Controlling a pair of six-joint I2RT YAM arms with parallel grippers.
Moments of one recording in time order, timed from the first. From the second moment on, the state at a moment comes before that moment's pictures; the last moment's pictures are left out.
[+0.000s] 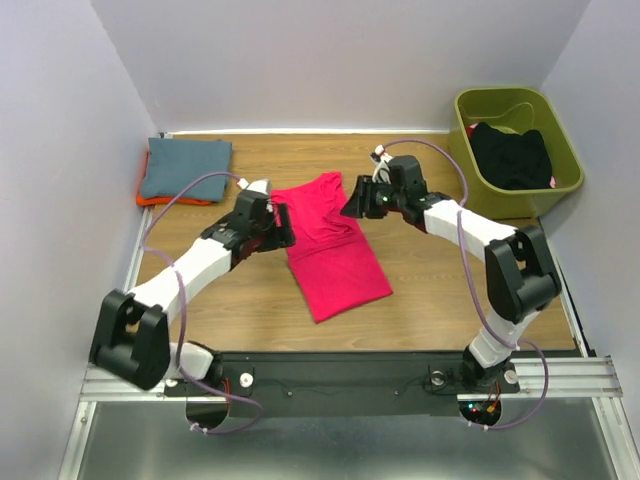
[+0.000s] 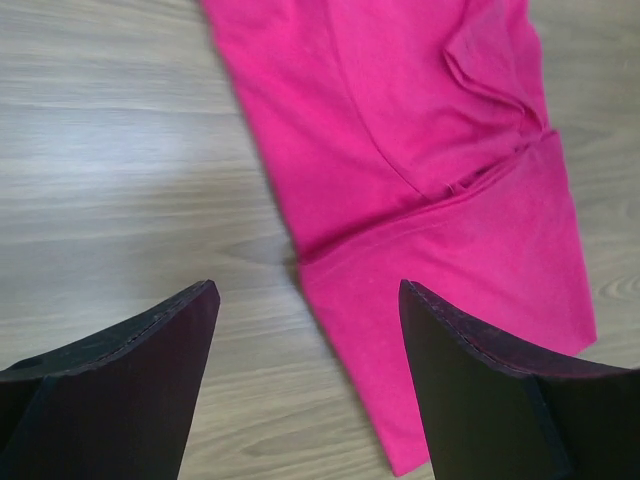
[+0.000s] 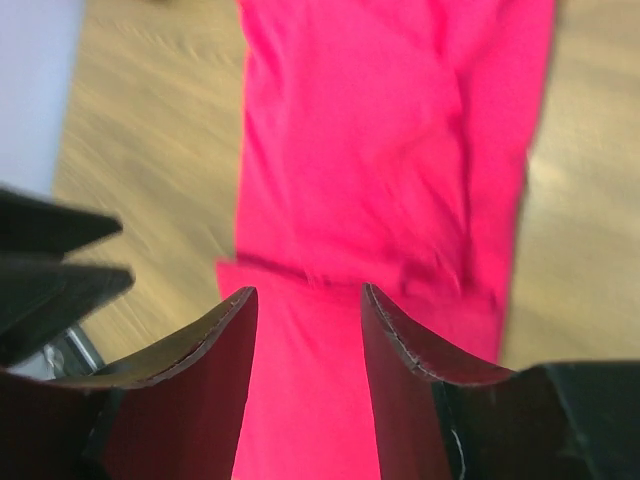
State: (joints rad) left arm -0.42 1.29 0.85 -0.32 -0.03 -0.52; right arm 0.44 1.76 1.20 0.00 -0.45 0.49
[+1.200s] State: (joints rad) left arm -0.47 1.59 1.24 -0.38 -0.13 -0.47; right arm 0.44 1.47 0.88 -0.44 -0.27 0.45
